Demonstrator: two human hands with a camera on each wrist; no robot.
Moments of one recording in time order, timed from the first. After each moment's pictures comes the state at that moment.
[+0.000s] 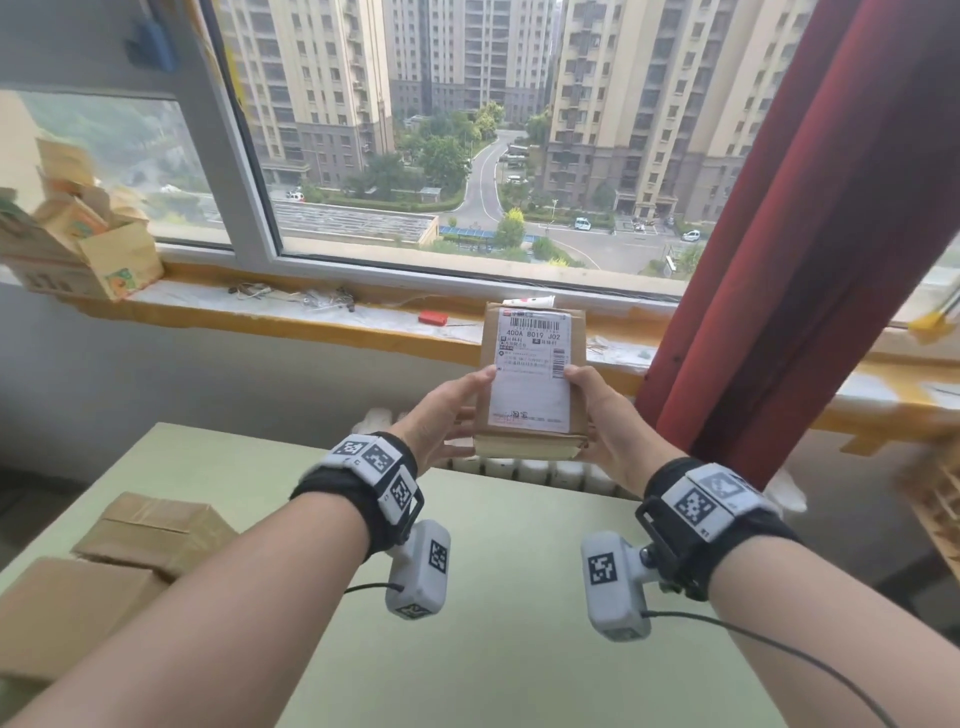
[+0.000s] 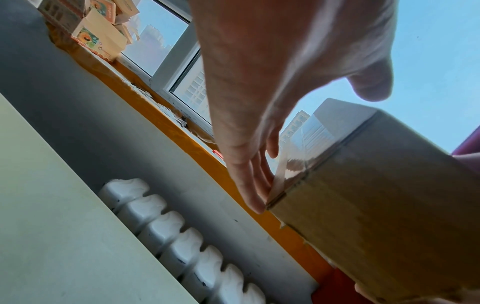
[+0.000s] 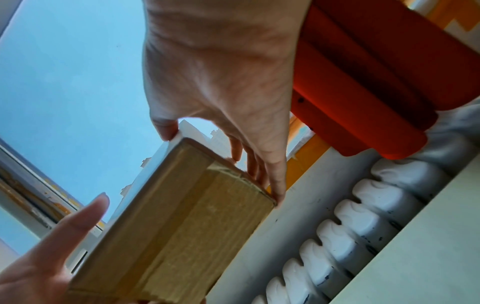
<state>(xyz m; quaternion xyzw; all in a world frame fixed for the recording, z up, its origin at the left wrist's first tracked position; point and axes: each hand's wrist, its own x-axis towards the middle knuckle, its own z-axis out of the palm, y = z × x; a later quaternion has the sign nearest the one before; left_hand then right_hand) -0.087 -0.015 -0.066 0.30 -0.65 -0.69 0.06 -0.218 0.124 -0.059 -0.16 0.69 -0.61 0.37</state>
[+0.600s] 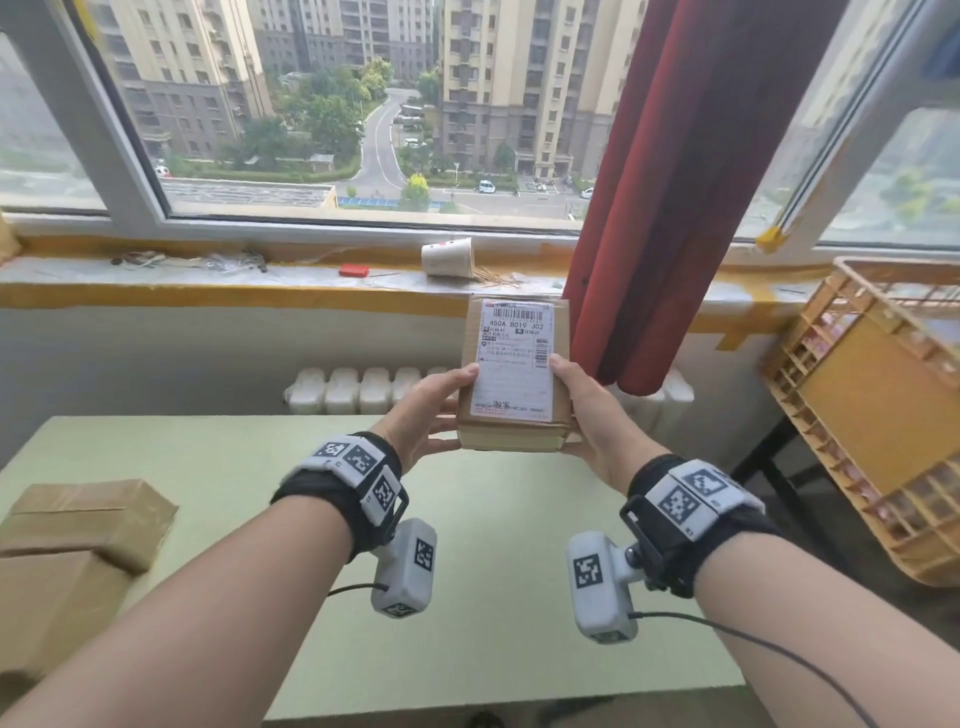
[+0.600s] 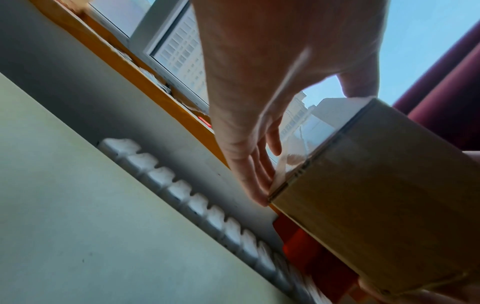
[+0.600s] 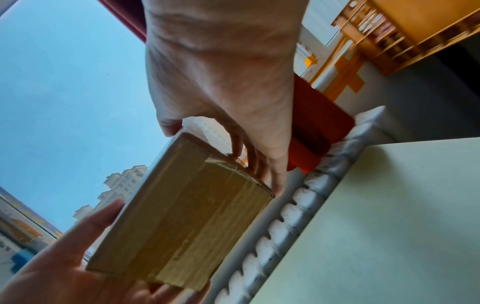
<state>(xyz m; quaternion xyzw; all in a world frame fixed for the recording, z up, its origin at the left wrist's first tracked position) -0.051 0.055 -0.090 0.24 -0.64 -0.73 0.01 -0.150 0.217 -0.082 -0.06 0.73 -0.60 0.31</state>
